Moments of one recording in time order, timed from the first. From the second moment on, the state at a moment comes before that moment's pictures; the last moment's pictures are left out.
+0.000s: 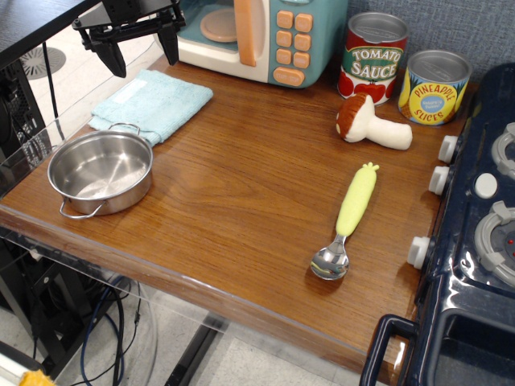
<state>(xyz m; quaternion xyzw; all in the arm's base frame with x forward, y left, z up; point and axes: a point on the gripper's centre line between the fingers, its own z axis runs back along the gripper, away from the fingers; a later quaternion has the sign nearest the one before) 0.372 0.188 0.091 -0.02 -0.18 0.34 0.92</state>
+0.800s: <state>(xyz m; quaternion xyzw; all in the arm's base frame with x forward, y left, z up) 0.342 0.155 0.054 0.01 -0.11 0.32 0.94</state>
